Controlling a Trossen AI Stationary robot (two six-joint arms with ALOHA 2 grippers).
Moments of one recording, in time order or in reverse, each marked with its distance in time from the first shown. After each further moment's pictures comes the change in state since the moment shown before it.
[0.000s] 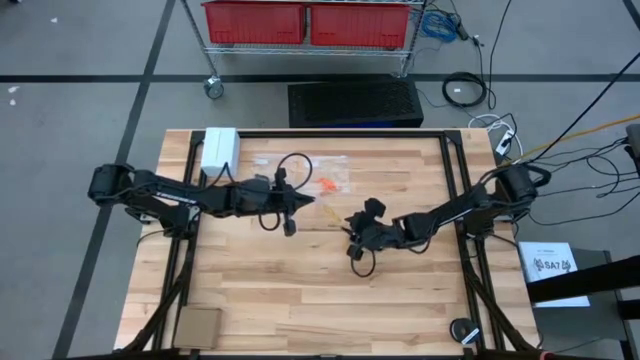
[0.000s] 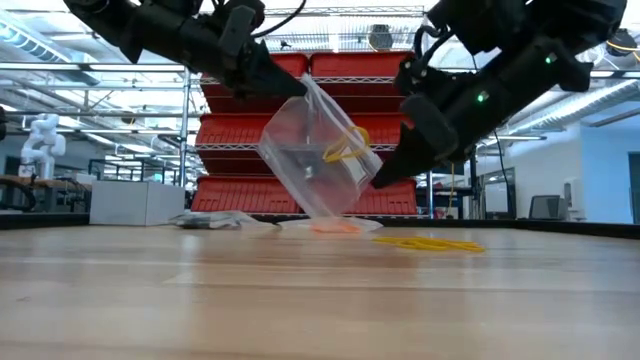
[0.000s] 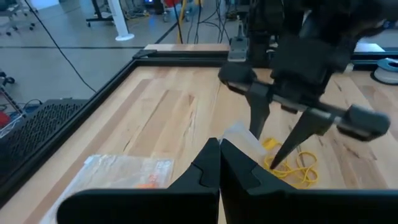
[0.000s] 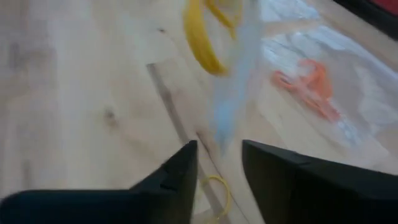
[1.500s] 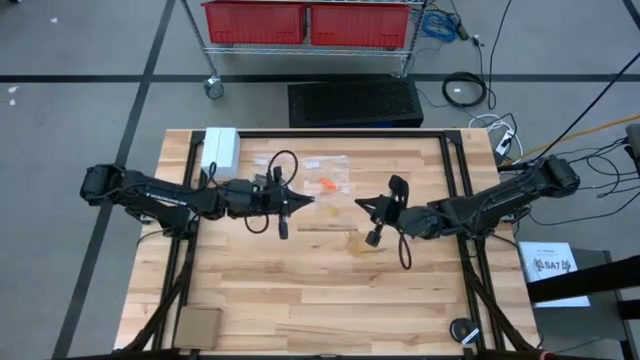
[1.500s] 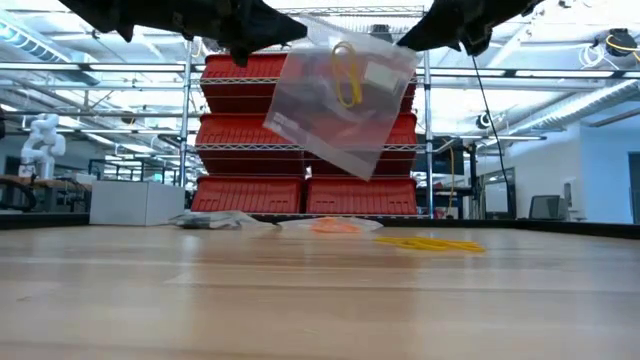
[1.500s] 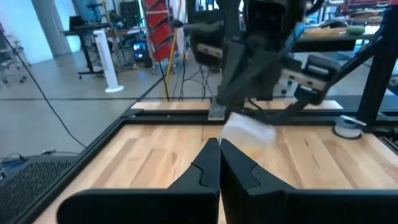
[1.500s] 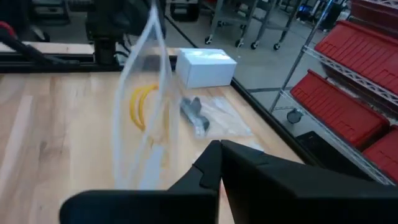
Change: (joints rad) left arm -0.054 -0.088 -0.004 0.132 0.015 0.036; right arm 0.062 -0.417 0.060 -0.137 0.210 -0.325
